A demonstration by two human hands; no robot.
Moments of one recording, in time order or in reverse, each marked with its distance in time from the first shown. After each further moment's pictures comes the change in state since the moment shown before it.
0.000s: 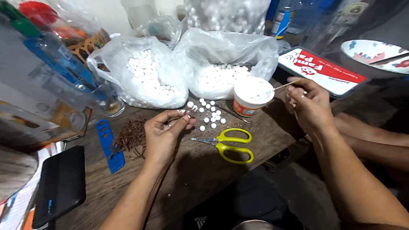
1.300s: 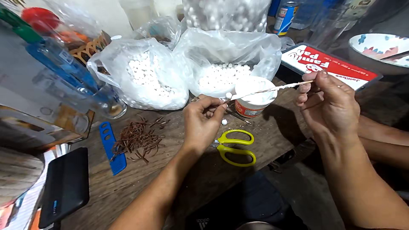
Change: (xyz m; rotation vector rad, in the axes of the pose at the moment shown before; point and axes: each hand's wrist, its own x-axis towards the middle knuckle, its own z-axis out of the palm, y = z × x) left_hand 0.021 -0.006 0.059 0.331 -0.201 0.280; right_hand -0.006 -0.032 0.014 0.472 0.034 -0.022
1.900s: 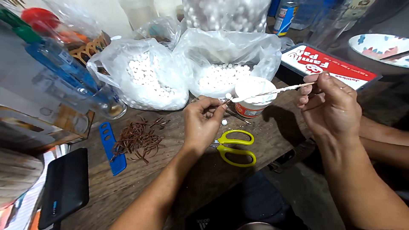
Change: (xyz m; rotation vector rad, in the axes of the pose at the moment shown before) left_hand -0.001 0.000 0.001 -0.002 0.011 -0.014; right_hand -0.004 -0.002 0.002 -0.019 0.023 0.000
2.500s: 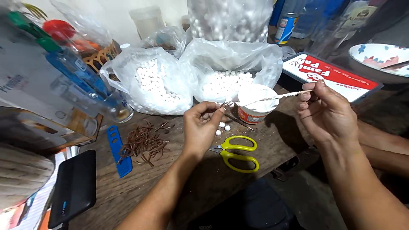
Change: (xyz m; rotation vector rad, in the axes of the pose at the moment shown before) left_hand 0.000 0.012 -0.008 -0.174 0.039 -0.158; right_hand 0.005 0.000 0.004 0.124 0.037 0.111
